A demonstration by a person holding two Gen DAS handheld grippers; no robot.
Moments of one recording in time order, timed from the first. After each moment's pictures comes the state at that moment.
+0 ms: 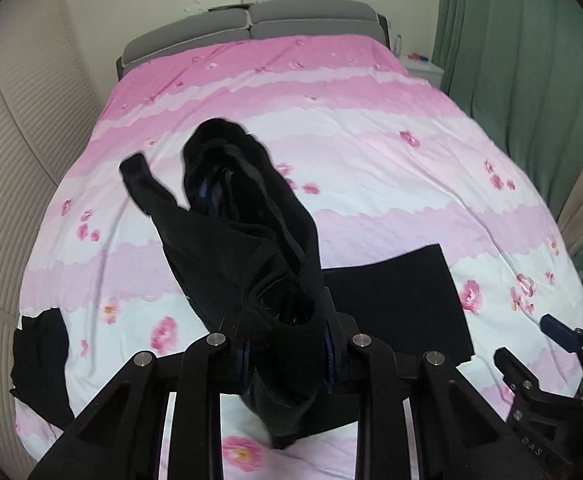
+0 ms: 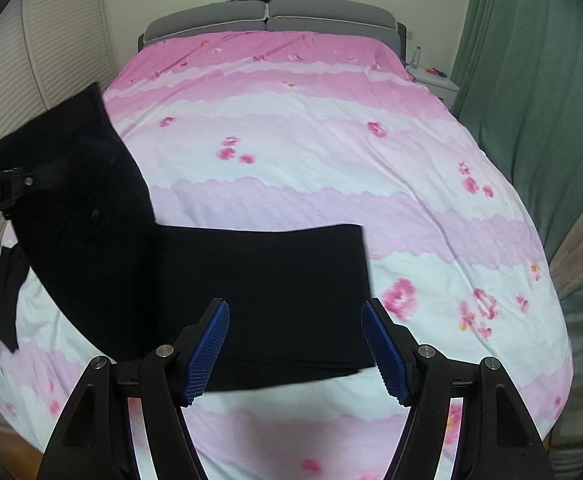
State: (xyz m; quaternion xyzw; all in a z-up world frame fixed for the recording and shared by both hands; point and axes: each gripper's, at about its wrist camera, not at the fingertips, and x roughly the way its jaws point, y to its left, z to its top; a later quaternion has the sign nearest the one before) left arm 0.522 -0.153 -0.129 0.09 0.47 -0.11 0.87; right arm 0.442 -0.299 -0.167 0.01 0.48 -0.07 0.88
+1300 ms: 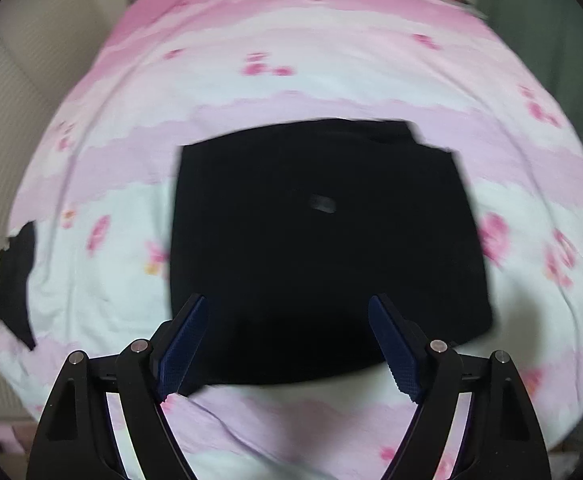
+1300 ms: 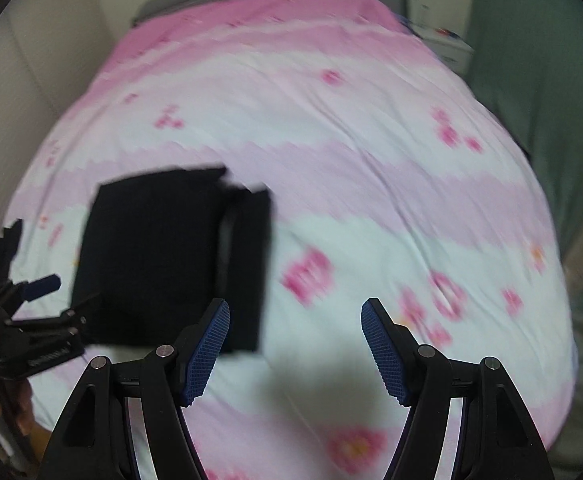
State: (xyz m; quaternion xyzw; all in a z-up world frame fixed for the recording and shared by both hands) left arm 0.494 -0.231 -0.270 0.09 0.57 -0.01 0.82; right arm 0.456 -0.478 -0.223 0.04 0.52 0.00 0.85
